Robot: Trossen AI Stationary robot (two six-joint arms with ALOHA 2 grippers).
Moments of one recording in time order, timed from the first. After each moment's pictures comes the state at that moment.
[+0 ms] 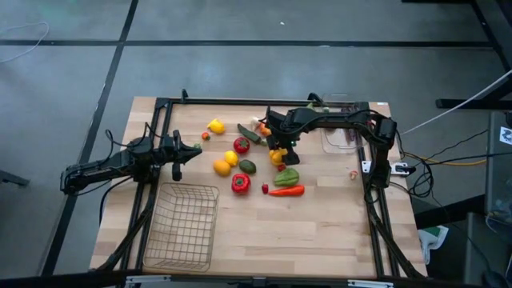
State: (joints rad) left arm 0.27 0.01 0.06 -0.12 0.04 -0.18; right arm -0.33 1.93 1.41 -0.87 -0.23 -0.55
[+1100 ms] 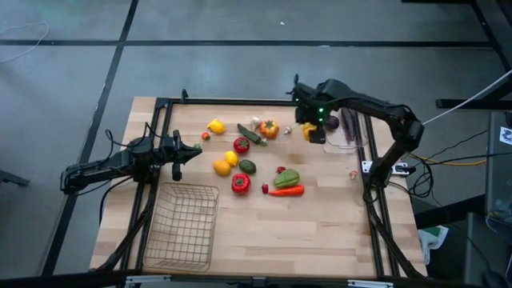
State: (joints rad) left arm 0.27 0.00 0.06 -0.12 0.04 -0.18; right arm -0.54 1.67 1.54 -1.40 0.01 -0.41
